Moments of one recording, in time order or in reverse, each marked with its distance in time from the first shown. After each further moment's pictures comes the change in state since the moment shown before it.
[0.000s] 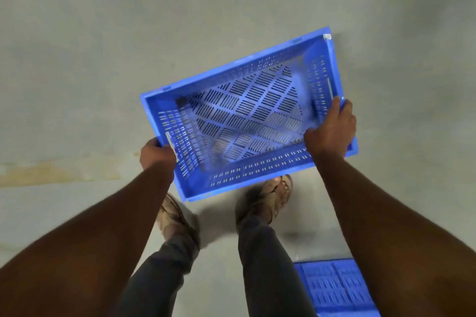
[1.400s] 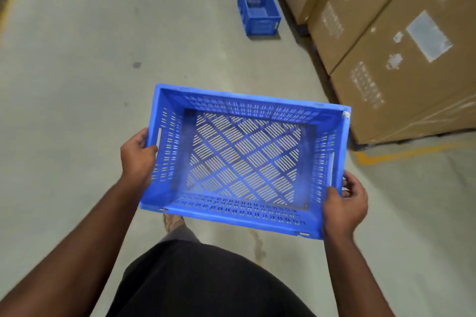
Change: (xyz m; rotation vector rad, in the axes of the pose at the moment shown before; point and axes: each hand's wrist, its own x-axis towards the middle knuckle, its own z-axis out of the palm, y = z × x) left_hand -0.349 -0.389 -0.694 -1.413 0.829 -0.249; right_hand -0.611 -0.463 -0.425 0.611 -0.288 -1.030
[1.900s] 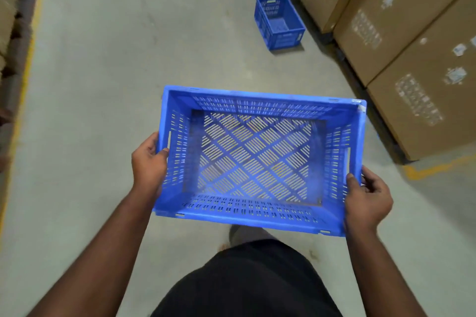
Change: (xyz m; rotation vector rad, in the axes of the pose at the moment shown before) left_hand 0.267 0.110 -0.109 -0.042 -0.096 0.085; right_hand -0.034 -0.140 0.268 0.127 0.077 0.074
